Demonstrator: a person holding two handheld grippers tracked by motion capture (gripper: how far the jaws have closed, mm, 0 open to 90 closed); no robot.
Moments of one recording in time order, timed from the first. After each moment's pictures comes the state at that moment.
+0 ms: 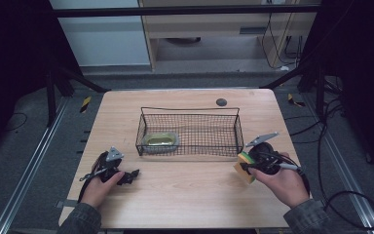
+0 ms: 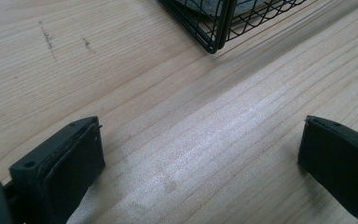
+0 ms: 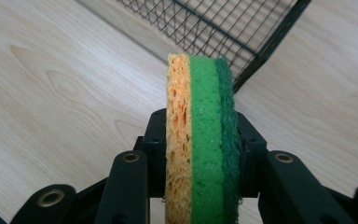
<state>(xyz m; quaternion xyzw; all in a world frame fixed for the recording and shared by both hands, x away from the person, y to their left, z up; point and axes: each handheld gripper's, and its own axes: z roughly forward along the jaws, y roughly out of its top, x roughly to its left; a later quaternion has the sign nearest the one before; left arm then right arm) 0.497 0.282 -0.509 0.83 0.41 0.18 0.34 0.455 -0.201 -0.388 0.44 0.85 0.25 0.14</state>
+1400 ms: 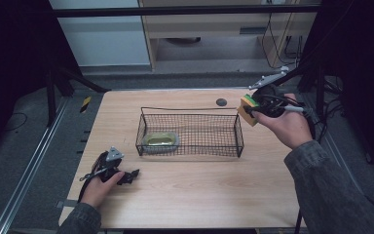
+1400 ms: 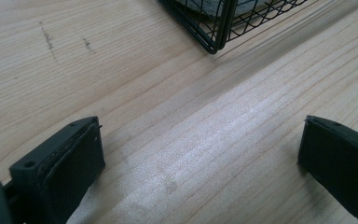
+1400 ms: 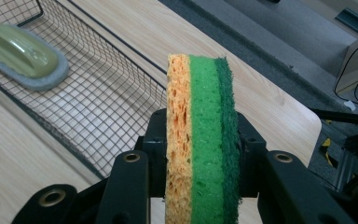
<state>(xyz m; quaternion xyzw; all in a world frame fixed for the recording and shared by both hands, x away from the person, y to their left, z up) 0.498 0.282 -0.509 0.83 0.41 0.18 0.34 0.545 -0.205 -0.280 0.39 0.83 0.28 0.27</state>
